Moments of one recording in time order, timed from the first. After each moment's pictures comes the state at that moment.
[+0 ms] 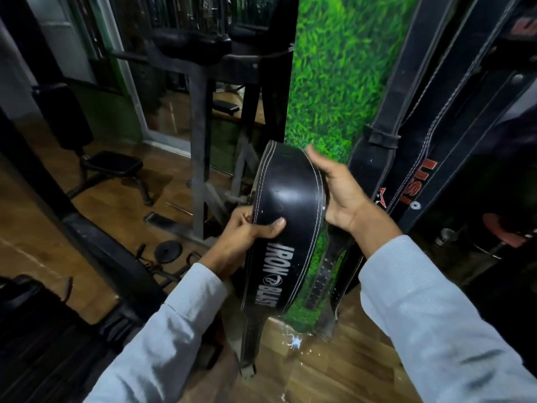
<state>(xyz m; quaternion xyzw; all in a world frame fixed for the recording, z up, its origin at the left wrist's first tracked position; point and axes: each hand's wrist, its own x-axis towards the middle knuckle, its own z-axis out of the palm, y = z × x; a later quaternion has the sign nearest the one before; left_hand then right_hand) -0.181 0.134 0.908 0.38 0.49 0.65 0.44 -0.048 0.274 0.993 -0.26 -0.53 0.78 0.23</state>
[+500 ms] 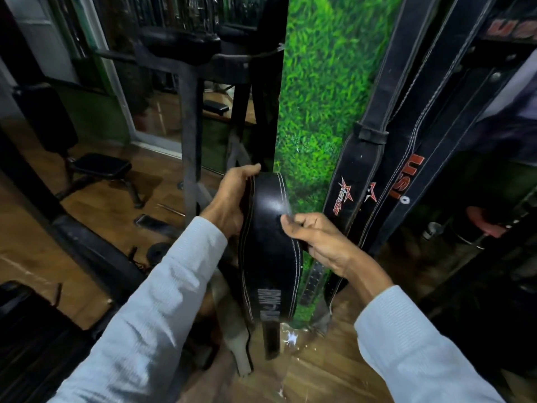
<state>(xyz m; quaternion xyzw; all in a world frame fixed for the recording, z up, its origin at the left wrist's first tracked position) -0.193 0.156 0.975 0.22 0.50 0.66 0.52 -0.018 0.220 0.927 -0.25 -0.68 0.66 0.20</state>
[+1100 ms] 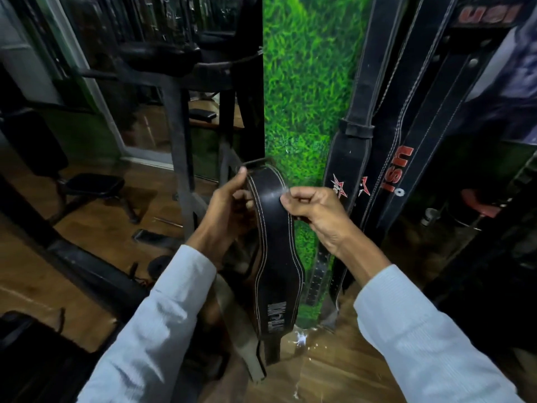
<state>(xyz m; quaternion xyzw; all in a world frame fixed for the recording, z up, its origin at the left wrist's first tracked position) -0.189 0.142 0.976 0.23 0.53 0.61 0.54 -0.028 0.241 0.946 -0.26 -0.63 0.64 0.36</state>
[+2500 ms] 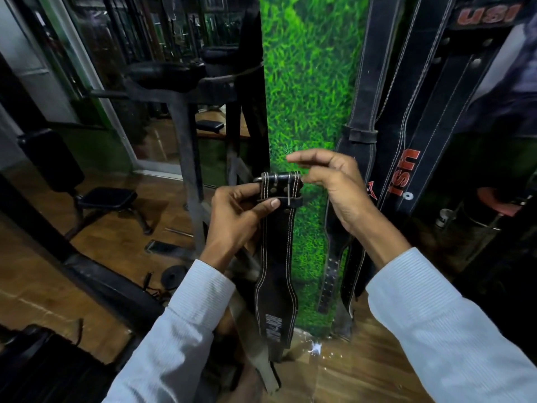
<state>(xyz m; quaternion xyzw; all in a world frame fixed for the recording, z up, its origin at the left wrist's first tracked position) -0.188 0.149 0.967 0.51 0.55 0.63 0.21 -0.024 0.254 1.006 -0.21 -0.70 0.52 0.44</state>
